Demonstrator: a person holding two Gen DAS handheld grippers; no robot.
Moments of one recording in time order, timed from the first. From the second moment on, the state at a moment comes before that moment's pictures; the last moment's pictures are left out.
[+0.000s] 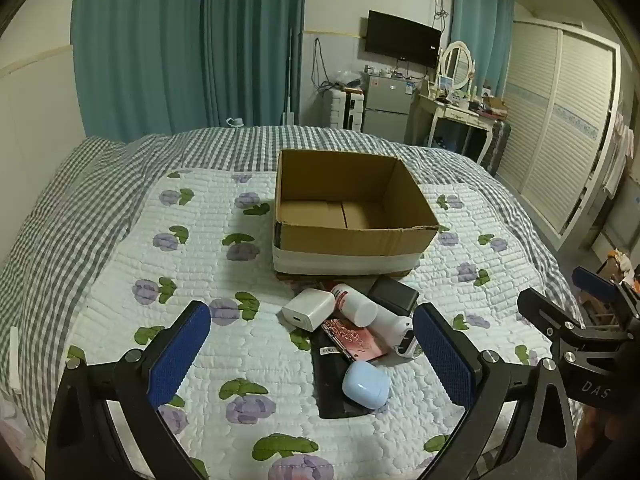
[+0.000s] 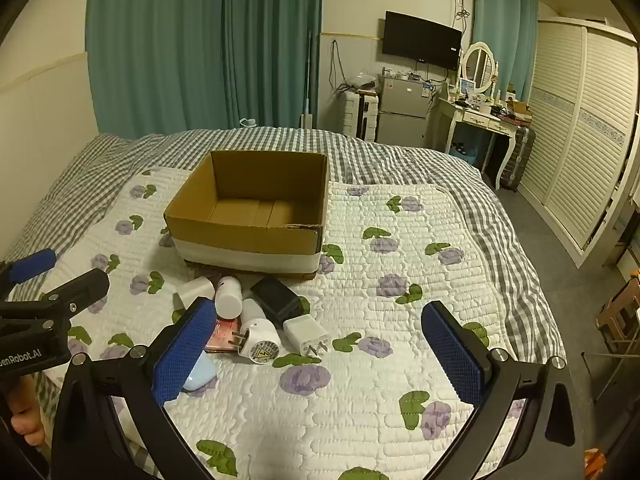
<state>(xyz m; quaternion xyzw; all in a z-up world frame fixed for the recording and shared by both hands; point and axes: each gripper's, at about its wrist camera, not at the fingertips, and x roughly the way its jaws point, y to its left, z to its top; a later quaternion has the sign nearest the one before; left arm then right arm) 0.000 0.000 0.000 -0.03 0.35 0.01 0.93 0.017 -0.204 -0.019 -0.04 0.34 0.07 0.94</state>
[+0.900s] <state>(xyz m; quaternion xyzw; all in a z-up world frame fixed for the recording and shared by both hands) -0.001 -0.006 -0.003 -0.03 0.36 0.01 0.93 0.017 -0.206 -0.018 -0.04 0.34 0.07 0.94</state>
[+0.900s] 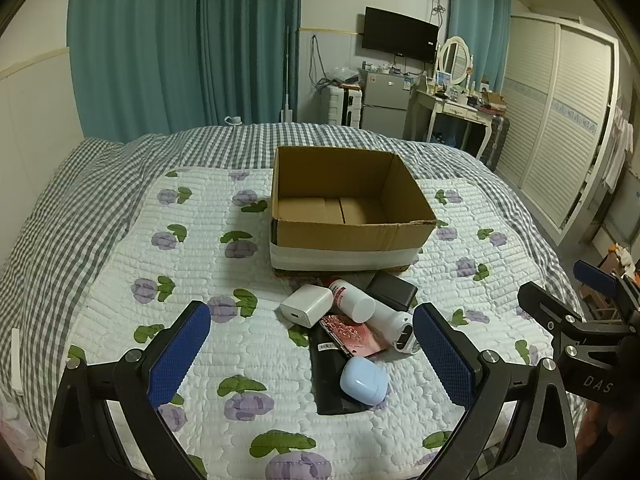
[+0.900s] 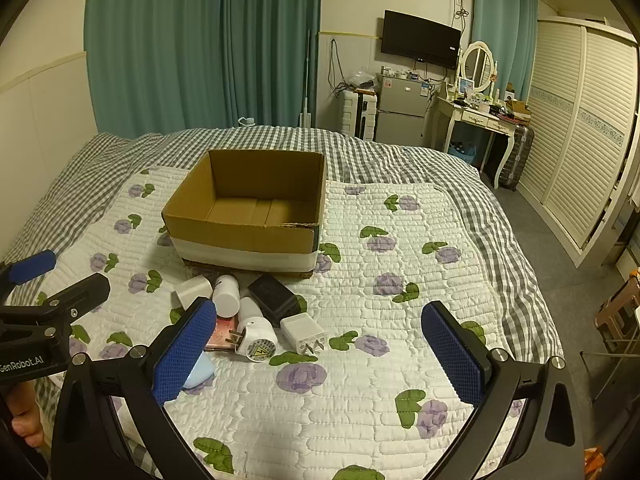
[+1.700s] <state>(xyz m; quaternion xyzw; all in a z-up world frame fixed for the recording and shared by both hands) -0.004 -0.003 -0.006 -0.03 0.36 0.02 0.93 0.016 -0.206 -0.021 -0.04 0.34 0.07 0.94</state>
